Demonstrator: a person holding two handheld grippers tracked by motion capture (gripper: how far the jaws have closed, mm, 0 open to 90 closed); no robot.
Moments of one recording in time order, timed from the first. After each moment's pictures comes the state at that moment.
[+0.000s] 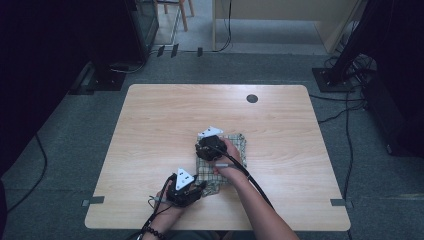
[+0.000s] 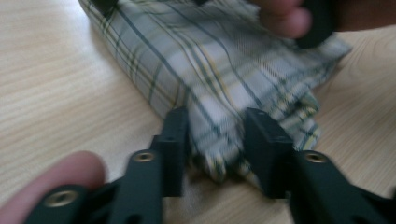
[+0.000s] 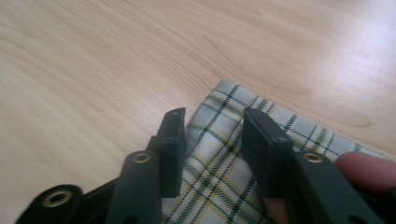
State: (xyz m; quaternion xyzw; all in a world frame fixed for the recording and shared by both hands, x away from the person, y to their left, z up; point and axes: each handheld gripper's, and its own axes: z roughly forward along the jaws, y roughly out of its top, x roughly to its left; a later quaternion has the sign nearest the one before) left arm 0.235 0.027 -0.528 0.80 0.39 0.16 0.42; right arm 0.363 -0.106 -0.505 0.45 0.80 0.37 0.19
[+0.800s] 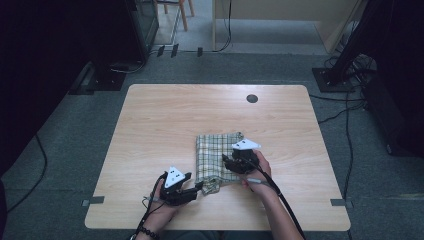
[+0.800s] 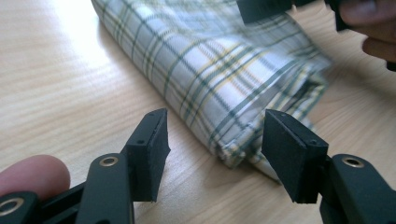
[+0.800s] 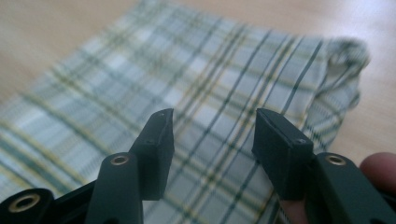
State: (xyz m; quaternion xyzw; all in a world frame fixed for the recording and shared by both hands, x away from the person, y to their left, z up) left arm 0.242 0.048 -0.528 0.78 0.41 0.12 0.45; right arm 0.307 -0.199 -0.511 0.47 0.78 0.37 0.20
